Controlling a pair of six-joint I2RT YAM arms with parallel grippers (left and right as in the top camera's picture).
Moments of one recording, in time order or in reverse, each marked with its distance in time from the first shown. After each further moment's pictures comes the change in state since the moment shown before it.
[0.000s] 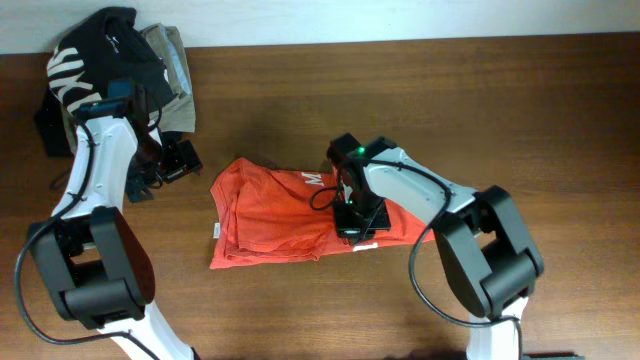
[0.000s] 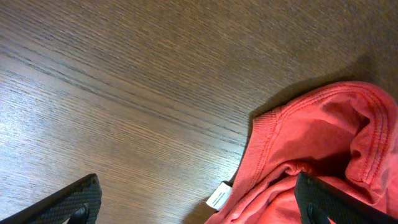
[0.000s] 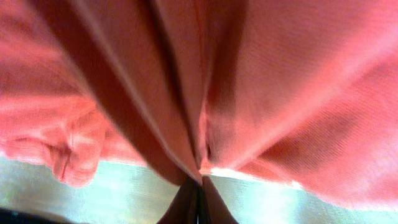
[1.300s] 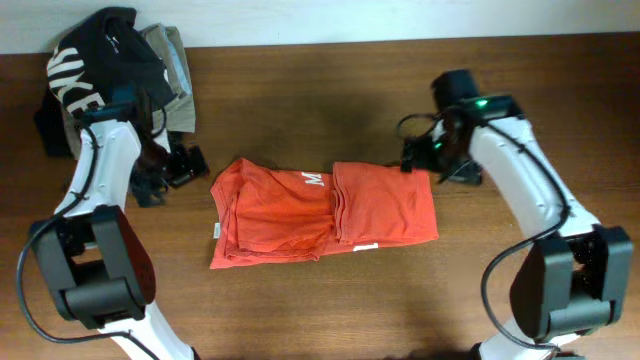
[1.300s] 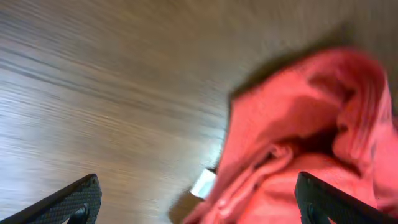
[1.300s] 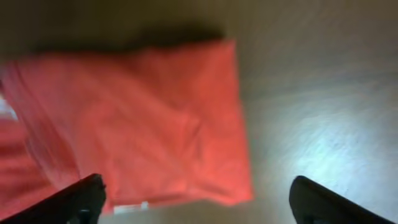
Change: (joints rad) left arm -0.006 0.000 -0.047 0.003 0.103 0.048; right arm -0.415 -0.222 0.097 0.002 0.238 -0.083
